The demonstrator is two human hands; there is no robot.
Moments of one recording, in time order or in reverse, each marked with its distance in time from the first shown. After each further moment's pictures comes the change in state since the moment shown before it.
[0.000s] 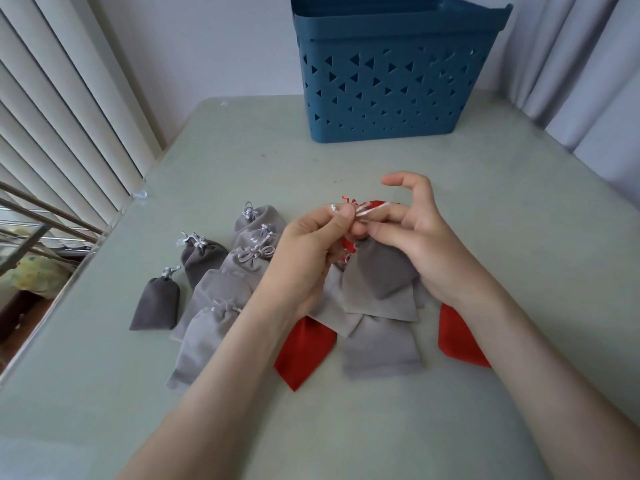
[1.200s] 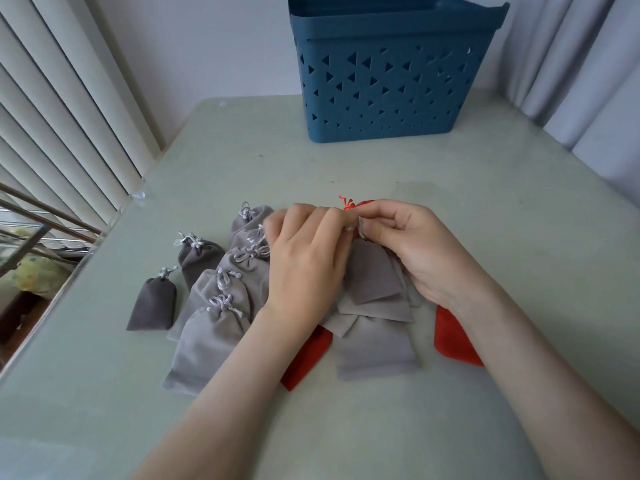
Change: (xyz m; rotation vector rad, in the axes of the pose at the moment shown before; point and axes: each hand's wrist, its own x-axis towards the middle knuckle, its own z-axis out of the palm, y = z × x) left_hand 0.002 -0.026 -0.010 1.334 0.435 1.064; right_hand 0.001 0.003 0.004 0.001 0.018 0.152
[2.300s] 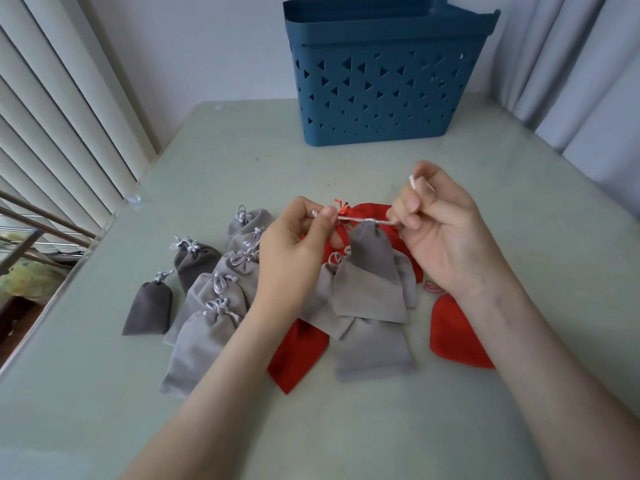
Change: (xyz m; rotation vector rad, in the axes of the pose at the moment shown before) left_hand 0.018 0.007 -0.015 -0.864 -0.257 -0.784; right_hand 0.005 -0.010 -0.023 0.519 -0.018 -0.221
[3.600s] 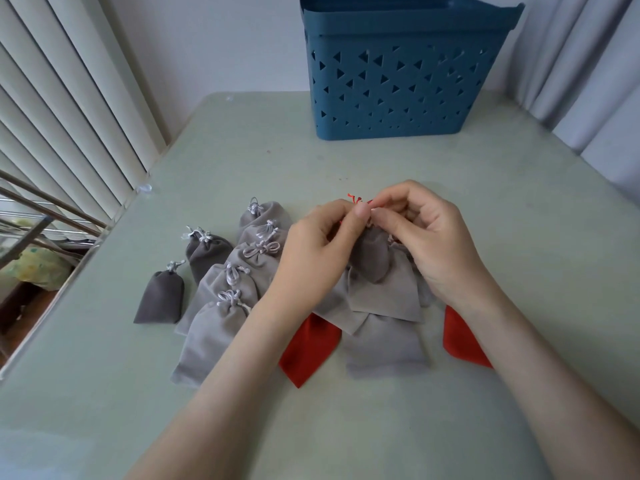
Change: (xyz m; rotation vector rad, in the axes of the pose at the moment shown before) left_hand 0.000 -0.001 -0.004 0.186 -0.189 0.043; right_hand -0.009 0.017 0.017 -0.692 -0.039 -0.131
